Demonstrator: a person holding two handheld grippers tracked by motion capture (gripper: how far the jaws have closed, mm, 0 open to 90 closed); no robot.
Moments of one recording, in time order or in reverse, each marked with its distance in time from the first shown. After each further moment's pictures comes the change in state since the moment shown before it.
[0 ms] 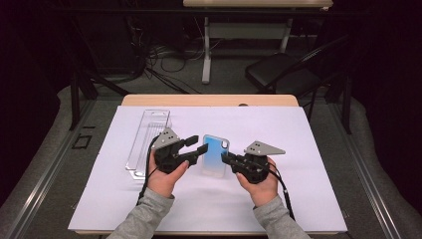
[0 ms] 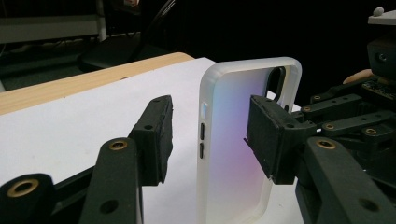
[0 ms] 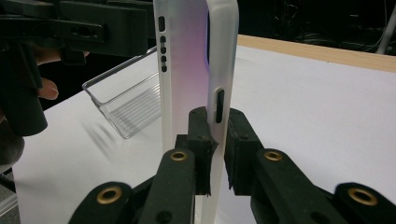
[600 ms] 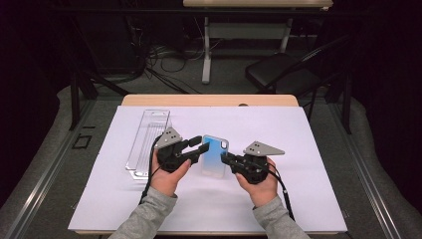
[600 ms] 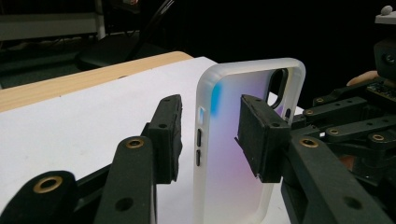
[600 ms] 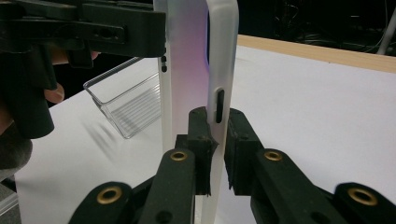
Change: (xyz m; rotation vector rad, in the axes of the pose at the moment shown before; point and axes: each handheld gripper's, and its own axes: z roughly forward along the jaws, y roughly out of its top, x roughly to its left) left arm -0.001 0.000 0.007 0.001 -0.003 -0.005; right arm 0.001 0.000 0.000 -0.001 0.002 -0.008
